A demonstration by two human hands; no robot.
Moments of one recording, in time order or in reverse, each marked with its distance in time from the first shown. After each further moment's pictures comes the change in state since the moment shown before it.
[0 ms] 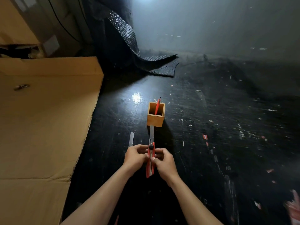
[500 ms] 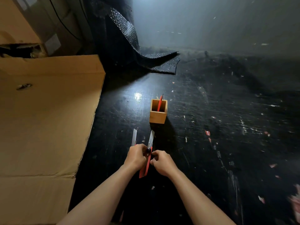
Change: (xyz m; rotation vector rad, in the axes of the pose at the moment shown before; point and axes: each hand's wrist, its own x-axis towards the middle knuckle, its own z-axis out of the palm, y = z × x) left_hand 0.002 -0.010 -0.008 0.597 0.044 0.149; right_hand 0.008 -0.001 0.010 -0.574 -0.194 0.023
